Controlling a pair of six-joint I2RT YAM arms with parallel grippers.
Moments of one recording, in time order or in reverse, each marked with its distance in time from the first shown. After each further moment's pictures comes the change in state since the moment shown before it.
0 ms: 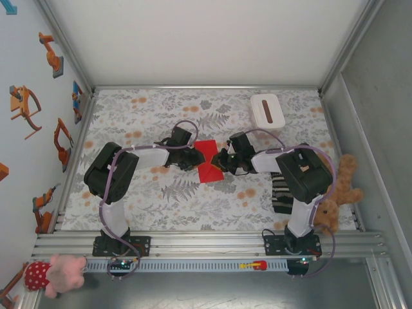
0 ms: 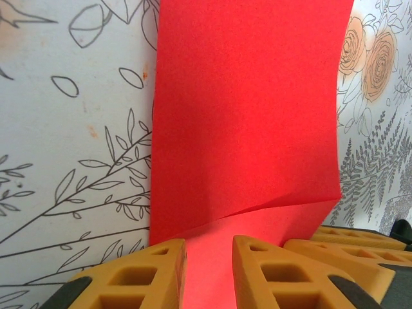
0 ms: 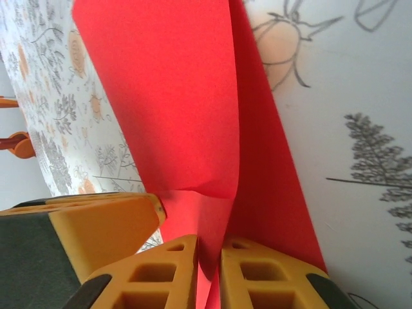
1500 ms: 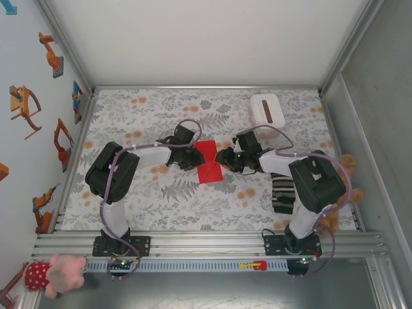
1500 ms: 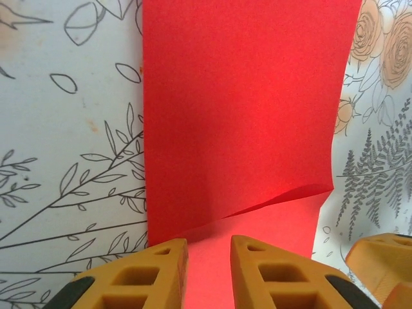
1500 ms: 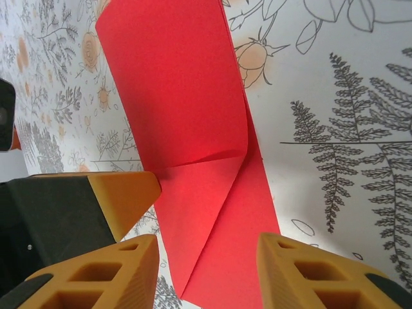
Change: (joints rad) left arm -0.017 0.006 0.048 -0.092 -0.040 0.061; right arm -0.037 -0.136 -0.023 -0.161 0.031 -0.115
